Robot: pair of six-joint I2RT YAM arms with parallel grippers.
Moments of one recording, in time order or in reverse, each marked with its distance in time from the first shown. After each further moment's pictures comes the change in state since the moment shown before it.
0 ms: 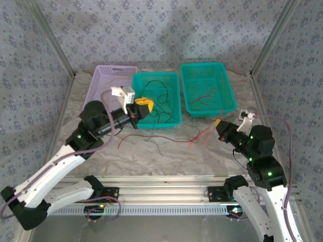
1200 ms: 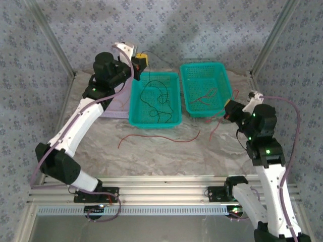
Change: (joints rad) left arm 0.320 0.600 0.426 0.072 0.054 0.138; right arm -0.113 0.273 0.188 0.137 0.083 -0.107
